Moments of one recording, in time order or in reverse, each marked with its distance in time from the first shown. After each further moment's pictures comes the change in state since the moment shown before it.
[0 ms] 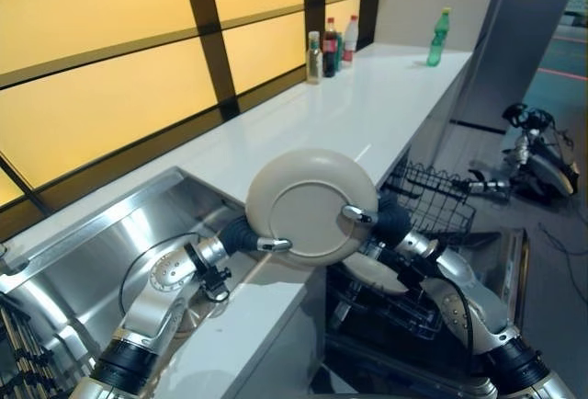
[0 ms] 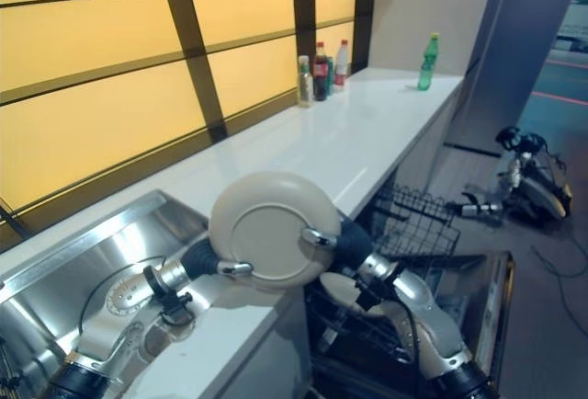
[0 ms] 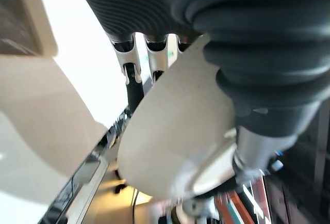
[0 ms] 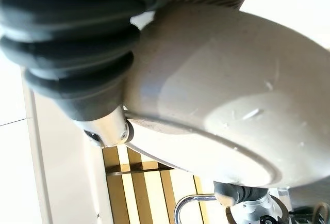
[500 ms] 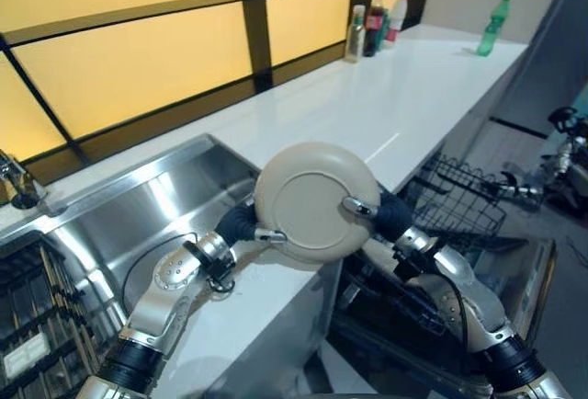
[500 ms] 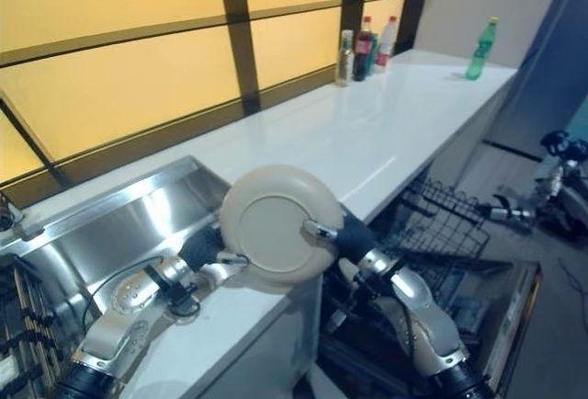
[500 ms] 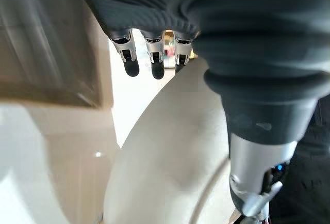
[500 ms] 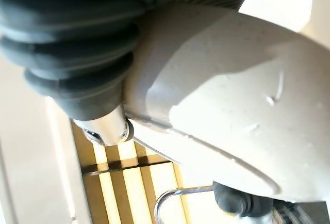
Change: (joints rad) left arm -0.003 -0.007 0.021 0.007 -0.001 0.013 0.135; right arm -0.009 0.008 -0.049 0.001 -0.067 0.000 -0.093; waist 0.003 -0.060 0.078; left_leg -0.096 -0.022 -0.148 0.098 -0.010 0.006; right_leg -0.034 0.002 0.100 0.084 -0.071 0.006
